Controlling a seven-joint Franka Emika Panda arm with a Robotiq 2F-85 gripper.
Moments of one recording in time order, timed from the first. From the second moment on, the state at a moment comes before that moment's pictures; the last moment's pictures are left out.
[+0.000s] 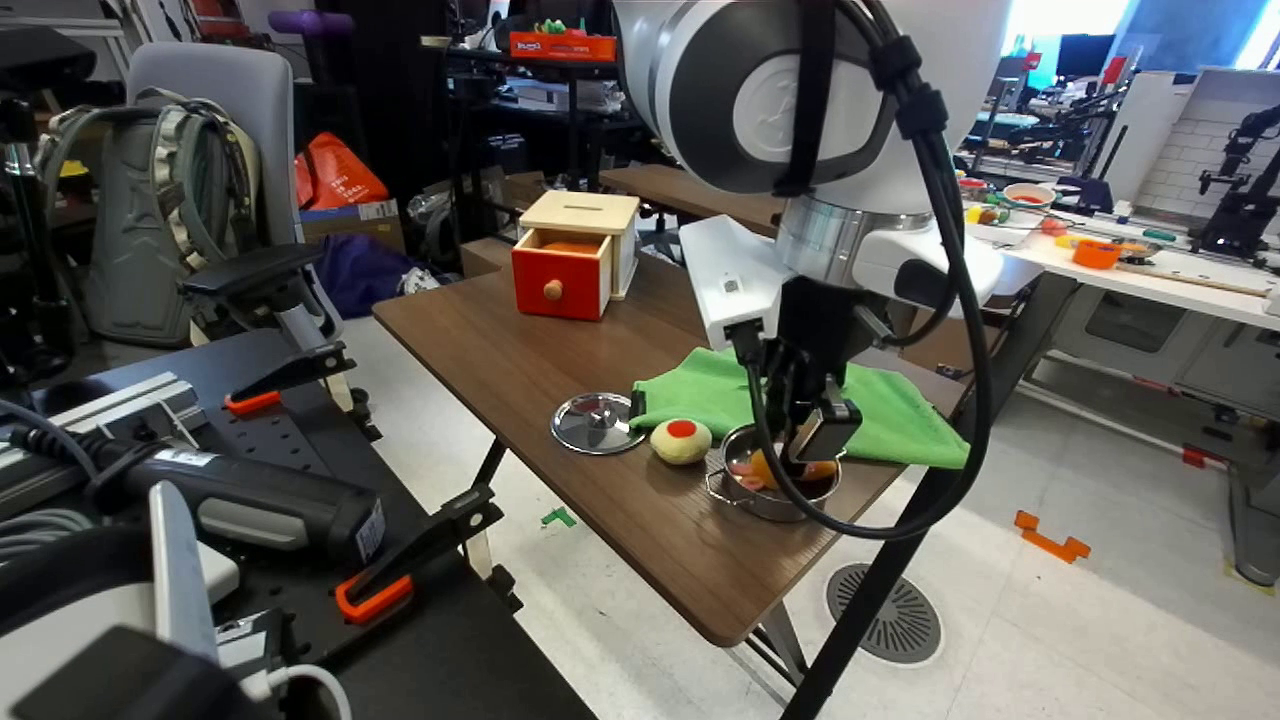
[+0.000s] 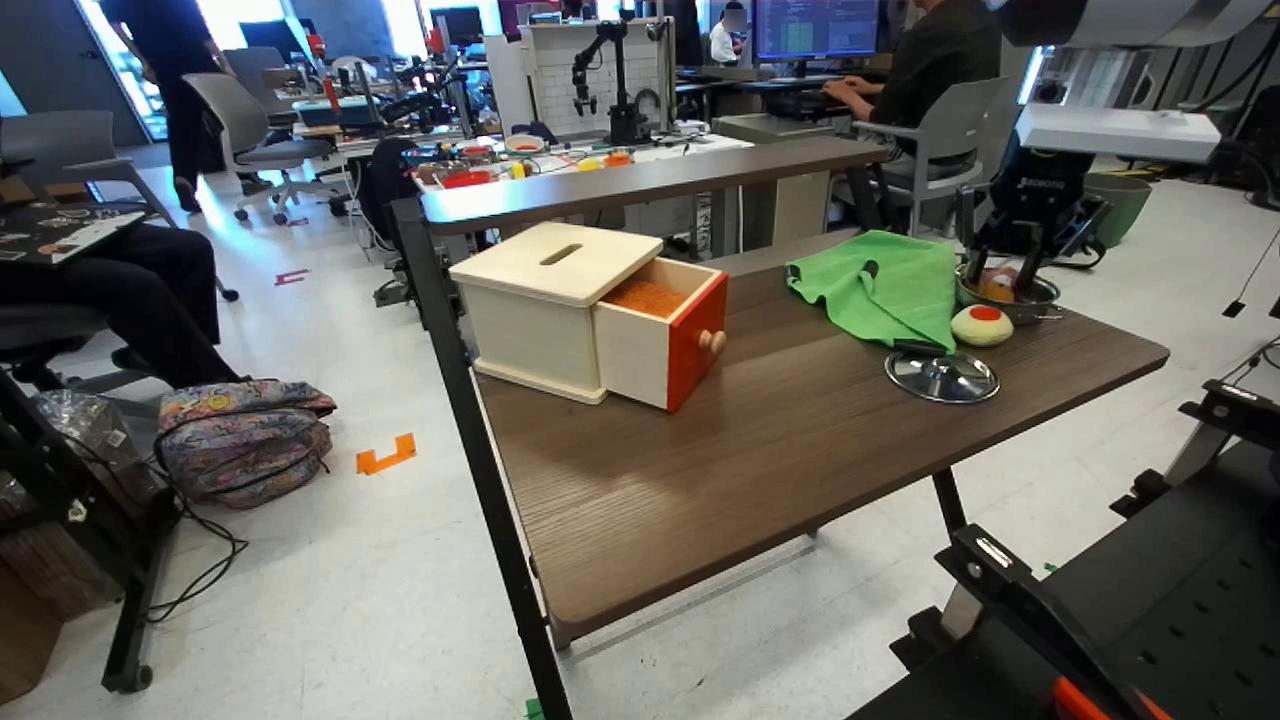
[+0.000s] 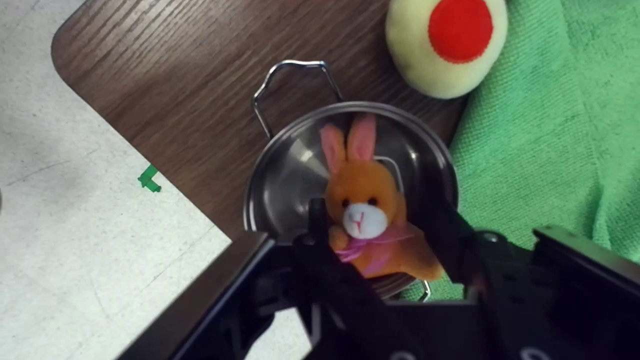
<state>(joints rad) -0.22 0.70 -0.14 -1.88 0.27 2.57 0.12</state>
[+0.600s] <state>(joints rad) -0.24 0.66 -0.11 -1.89 0.29 2.58 0.10</state>
